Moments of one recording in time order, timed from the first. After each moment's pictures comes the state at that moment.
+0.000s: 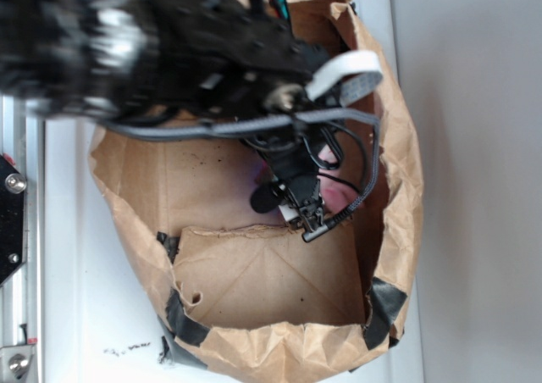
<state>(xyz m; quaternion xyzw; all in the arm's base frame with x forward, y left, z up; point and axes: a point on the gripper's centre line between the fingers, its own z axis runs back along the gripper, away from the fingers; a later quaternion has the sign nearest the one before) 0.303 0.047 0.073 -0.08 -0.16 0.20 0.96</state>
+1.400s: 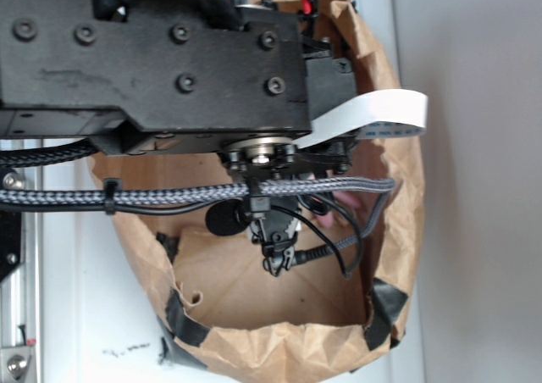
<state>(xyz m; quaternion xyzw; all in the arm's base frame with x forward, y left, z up) 0.287 0.021 0.143 0.00 -0.13 0.06 0.99</state>
